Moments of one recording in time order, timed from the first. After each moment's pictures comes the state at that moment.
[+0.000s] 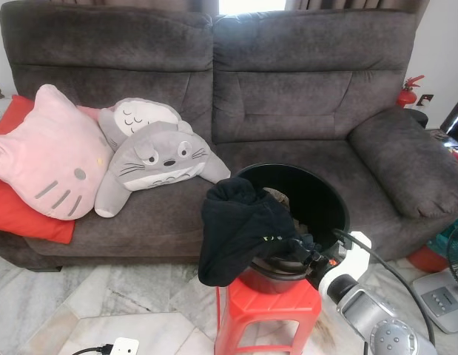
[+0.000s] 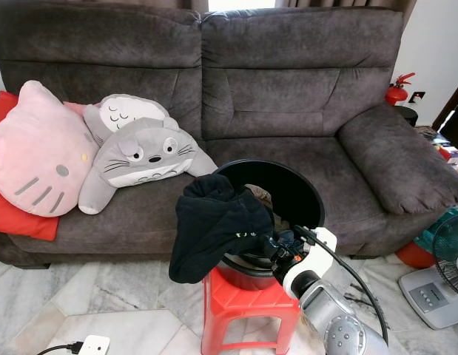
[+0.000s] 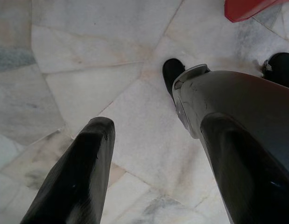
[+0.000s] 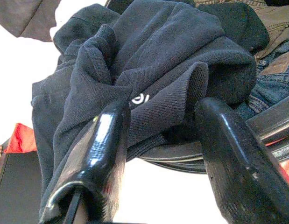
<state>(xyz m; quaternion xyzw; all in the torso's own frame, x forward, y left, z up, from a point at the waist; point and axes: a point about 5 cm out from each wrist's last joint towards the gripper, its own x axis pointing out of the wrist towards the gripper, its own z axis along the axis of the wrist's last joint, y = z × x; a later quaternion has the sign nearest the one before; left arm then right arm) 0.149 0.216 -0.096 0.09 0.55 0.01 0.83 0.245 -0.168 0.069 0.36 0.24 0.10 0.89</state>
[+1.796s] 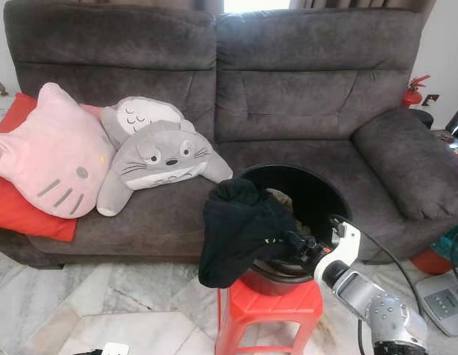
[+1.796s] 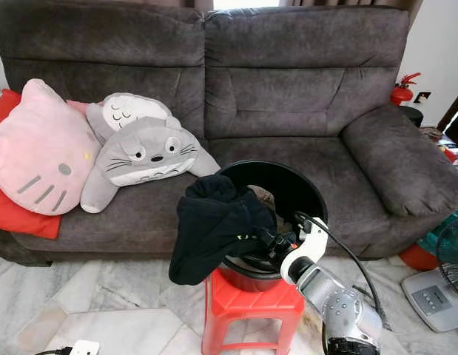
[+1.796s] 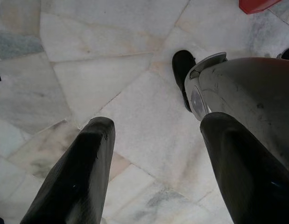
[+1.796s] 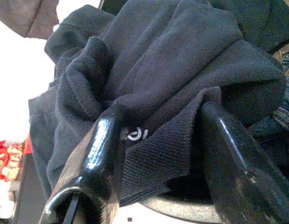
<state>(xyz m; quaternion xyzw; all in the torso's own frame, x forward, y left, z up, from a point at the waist) 0.141 0.233 -0.095 0.09 0.56 0.02 0.82 0.272 -0.170 0.061 0.41 0.28 0.12 0.86</state>
